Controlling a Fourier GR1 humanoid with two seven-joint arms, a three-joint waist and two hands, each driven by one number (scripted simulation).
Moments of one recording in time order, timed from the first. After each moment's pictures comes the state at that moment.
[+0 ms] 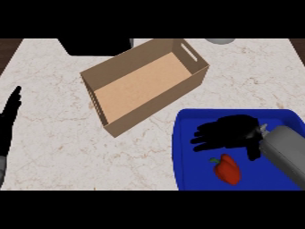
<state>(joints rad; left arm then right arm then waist) -0.10 0.52 -0.04 -1.33 -0.03 0.27 0.07 -0.59 -0.63 0.82 -1.12 0.82 0.25 -0.90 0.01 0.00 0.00</state>
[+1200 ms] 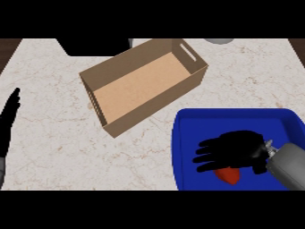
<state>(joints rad) -0.10 0.46 0.04 -1.31 -0.09 0.20 0.05 -0.46 -0.68 0.79 -1.33 0.92 0.29 -0.90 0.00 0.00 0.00</state>
